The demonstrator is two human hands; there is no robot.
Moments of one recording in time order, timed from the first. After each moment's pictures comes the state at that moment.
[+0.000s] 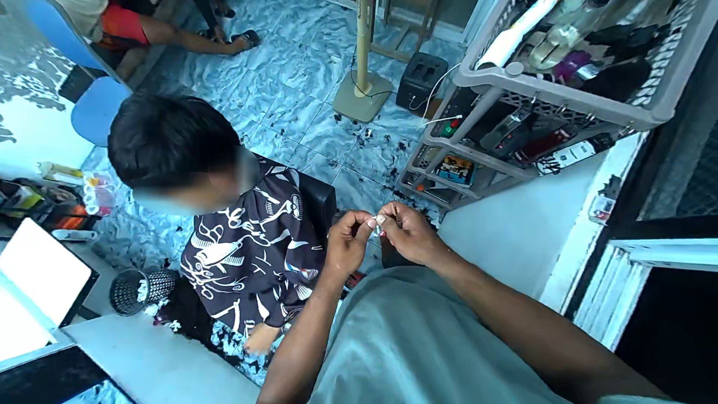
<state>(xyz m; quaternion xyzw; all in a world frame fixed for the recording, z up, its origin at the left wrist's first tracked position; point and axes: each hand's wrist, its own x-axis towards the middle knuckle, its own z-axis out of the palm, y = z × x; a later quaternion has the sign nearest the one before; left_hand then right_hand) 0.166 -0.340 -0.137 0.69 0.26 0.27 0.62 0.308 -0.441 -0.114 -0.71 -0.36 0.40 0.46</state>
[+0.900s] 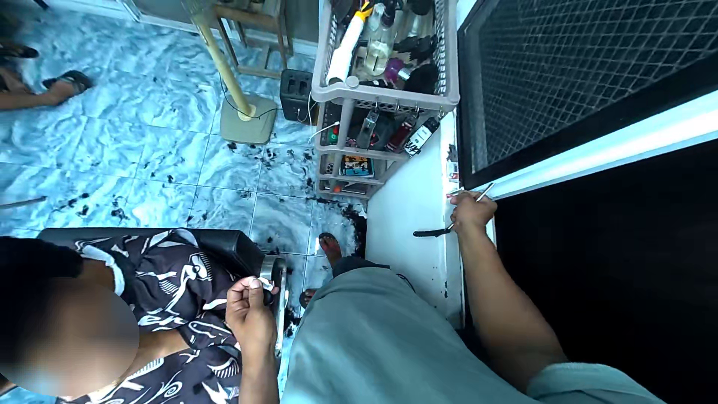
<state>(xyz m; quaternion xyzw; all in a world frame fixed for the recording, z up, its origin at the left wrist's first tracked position) 0.136 -0.347 -0.172 0.53 0.39 0.34 0.67 0.478 -0.667 -0.171 -0.82 0.27 -0.04 0.51</state>
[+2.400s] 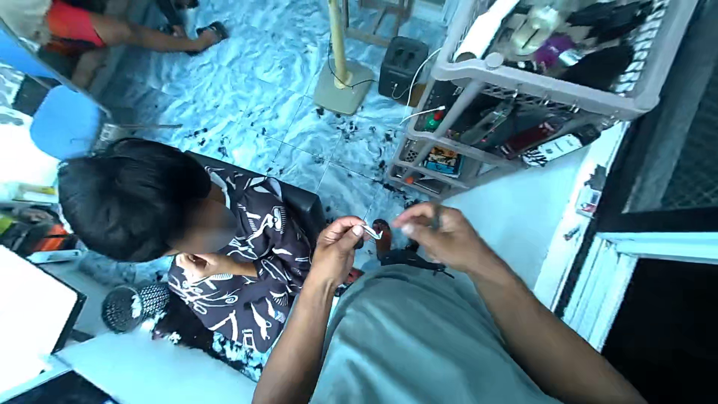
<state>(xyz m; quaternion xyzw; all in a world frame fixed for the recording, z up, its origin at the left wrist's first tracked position) 0.186 -0.328 -0.139 0.40 0.21 0.21 0.87 0.366 -0.488 -0.096 -0.68 -0.32 0.42 0.51</state>
